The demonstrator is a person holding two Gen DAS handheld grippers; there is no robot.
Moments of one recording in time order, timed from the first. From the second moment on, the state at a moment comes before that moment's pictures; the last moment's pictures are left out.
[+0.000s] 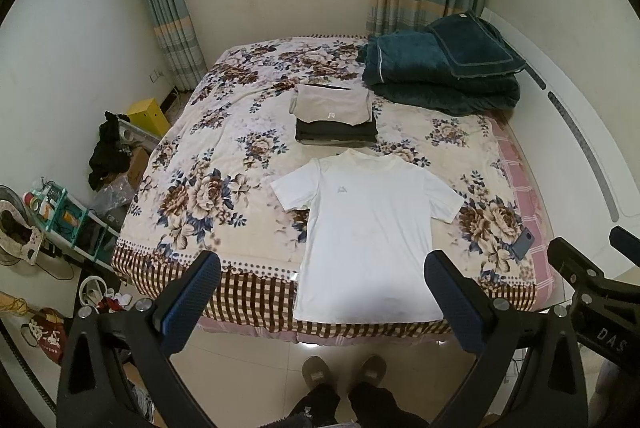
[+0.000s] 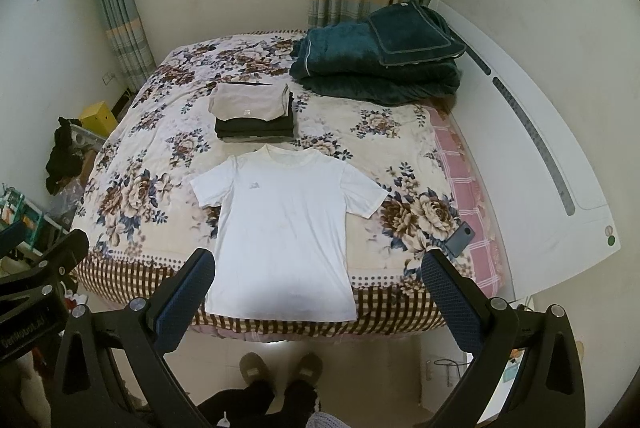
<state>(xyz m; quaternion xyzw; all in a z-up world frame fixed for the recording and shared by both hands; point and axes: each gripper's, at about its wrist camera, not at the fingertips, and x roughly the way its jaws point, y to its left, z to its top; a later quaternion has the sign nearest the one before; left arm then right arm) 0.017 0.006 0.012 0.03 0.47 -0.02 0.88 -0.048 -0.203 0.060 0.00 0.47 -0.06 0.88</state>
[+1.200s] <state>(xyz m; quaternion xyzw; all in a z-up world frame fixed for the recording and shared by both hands) 0.018 0.003 0.015 0.03 0.46 -0.02 0.89 -0.039 -0.194 0.070 0.00 0.47 -0.06 0.88</state>
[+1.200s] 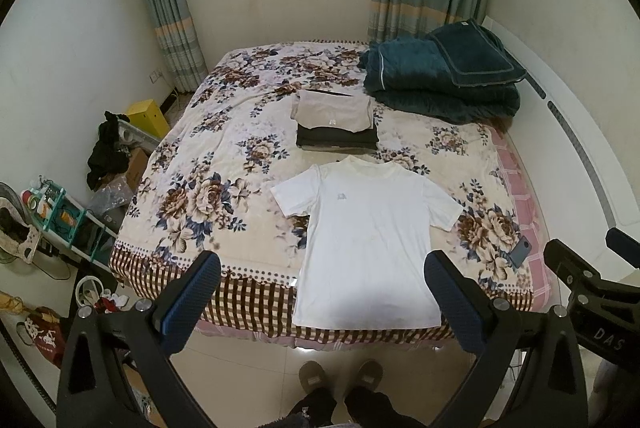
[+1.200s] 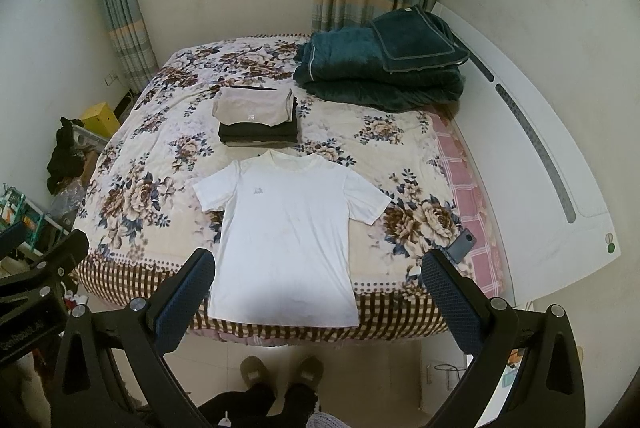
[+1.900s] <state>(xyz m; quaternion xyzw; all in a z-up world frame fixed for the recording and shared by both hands) 0.058 0.001 -0.005 0.04 0.45 -0.01 0.89 -0.016 -0.172 0.065 0.02 0.48 -0.09 0.87</state>
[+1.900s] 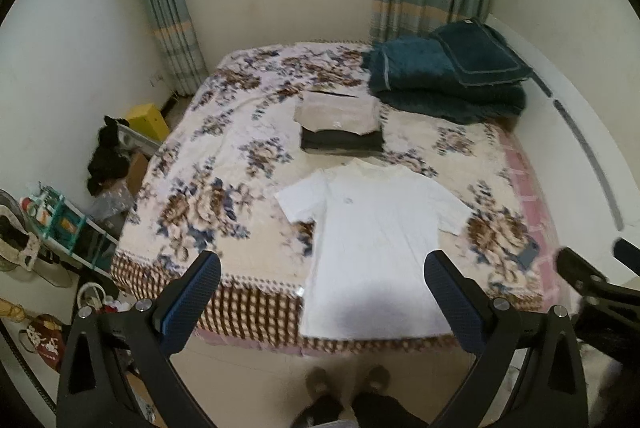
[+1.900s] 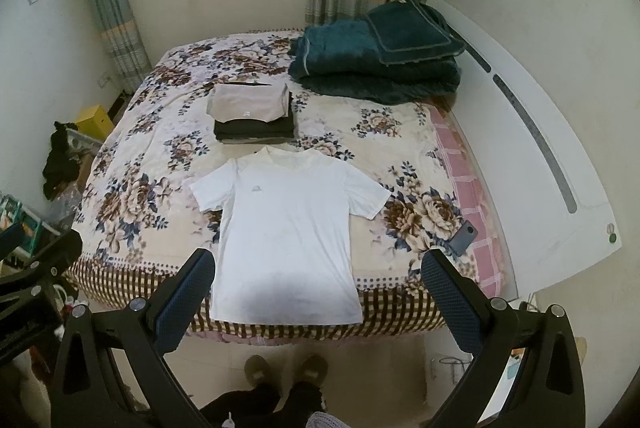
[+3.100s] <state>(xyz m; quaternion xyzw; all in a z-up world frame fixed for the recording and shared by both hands) 0.391 -0.045 -0.553 0.07 0.65 0.16 0.74 0.321 -0.589 -0.665 0.48 0.56 -0.19 0.65</state>
